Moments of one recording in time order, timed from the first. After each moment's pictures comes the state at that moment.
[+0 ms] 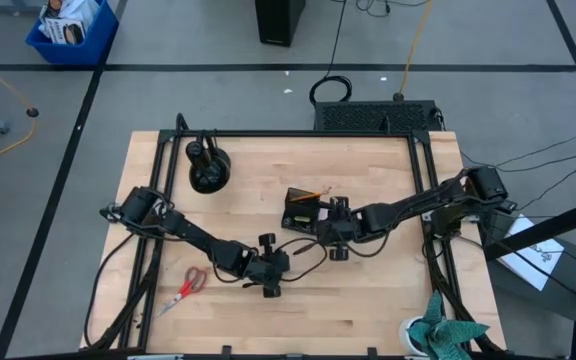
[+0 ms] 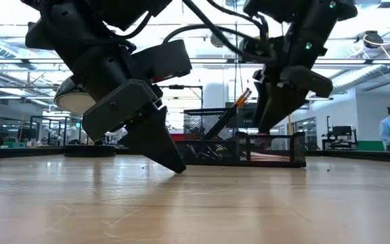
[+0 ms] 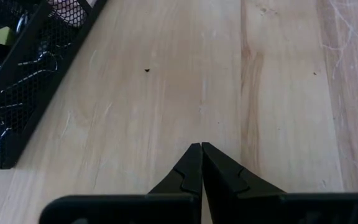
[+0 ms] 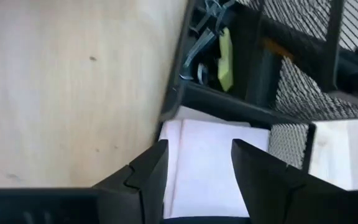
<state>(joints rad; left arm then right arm) -0.40 1.96 1.05 -0.06 -0.38 -0.31 0.19 1.63 0.98 -0.51 0.35 0.09</state>
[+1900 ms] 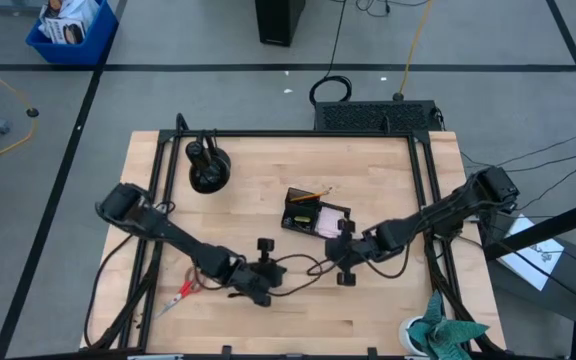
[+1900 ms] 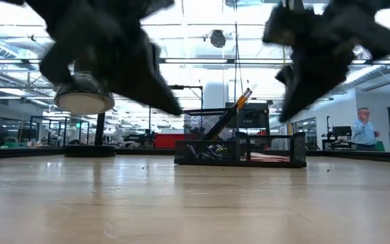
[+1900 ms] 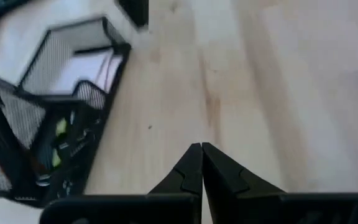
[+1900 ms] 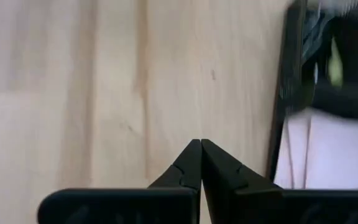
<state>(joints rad) -0.49 1.84 1.05 -0.07 -0.51 -0.08 0.37 1.55 0.88 -0.35 0.23 0.36</state>
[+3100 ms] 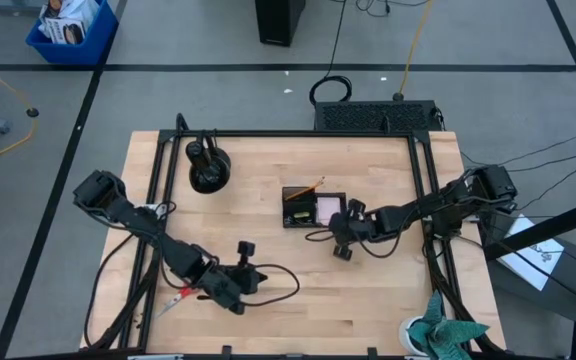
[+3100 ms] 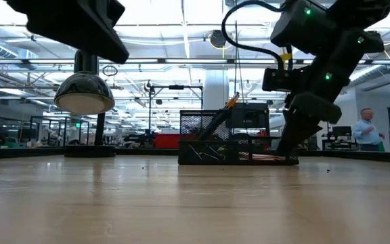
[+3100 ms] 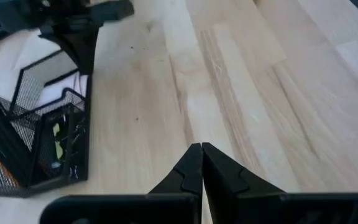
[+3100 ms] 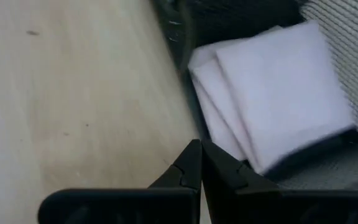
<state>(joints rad) -0.61 1.60 0.96 -0.18 -0.50 -0.08 0.18 1.55 0.69 -0.25 0.34 0.42</state>
